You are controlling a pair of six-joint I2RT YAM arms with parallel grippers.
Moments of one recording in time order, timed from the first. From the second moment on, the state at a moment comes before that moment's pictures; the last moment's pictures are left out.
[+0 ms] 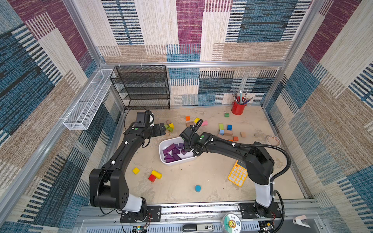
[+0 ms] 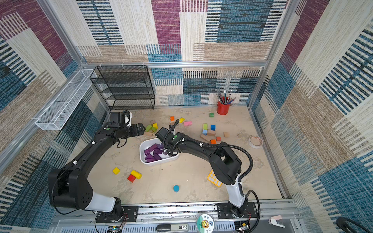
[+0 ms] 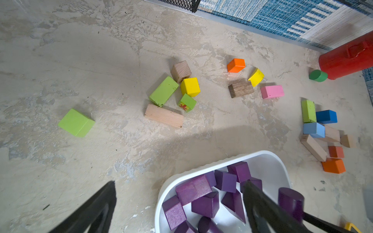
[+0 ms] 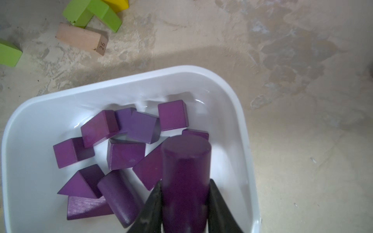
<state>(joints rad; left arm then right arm) -0.11 1.47 1.18 -0.54 0.13 -0.28 0.90 1.99 1.56 -0.66 0.27 0.77</state>
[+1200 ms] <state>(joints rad) -0.10 1.47 1.17 -0.53 0.16 -0.29 0.91 2.05 1.67 -0.65 0.24 0.68</state>
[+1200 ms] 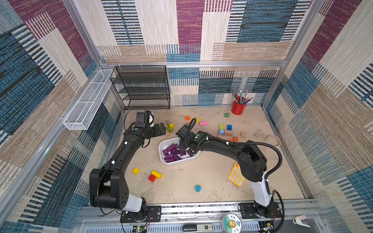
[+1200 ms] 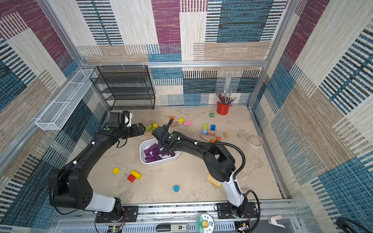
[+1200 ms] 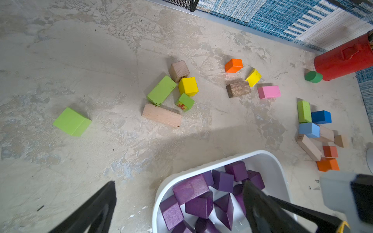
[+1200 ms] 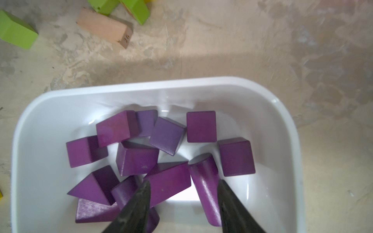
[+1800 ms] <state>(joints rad) -0.10 1.46 1.14 -0.51 0.10 -0.28 0.91 1.92 1.52 -0.50 0.27 0.47</state>
